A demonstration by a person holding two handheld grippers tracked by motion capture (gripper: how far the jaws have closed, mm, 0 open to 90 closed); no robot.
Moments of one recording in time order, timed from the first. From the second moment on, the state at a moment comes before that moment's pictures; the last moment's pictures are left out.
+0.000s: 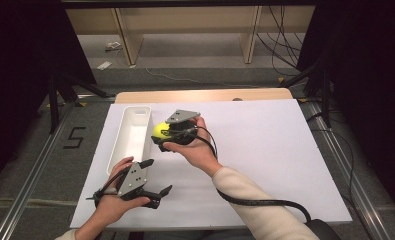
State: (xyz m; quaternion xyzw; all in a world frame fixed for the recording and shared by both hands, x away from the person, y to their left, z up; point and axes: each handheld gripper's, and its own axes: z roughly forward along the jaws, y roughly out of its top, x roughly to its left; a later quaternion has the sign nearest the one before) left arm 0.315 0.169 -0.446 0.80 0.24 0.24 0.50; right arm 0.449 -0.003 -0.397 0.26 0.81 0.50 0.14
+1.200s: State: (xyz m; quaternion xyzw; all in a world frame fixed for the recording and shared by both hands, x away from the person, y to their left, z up) left arm 0.315 0.169 -0.446 0.80 0.24 0.24 0.50; right arm 0.454 0.010 -0.394 0.26 0.81 0.50 0.14
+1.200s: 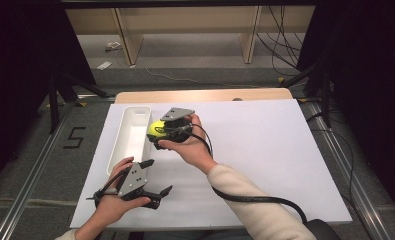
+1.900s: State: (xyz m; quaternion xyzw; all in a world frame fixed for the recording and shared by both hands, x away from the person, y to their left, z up) left arm 0.315 0.169 -0.446 0.80 0.24 0.24 0.50; right arm 0.457 0.018 -0.394 0.26 0.81 0.50 0.14
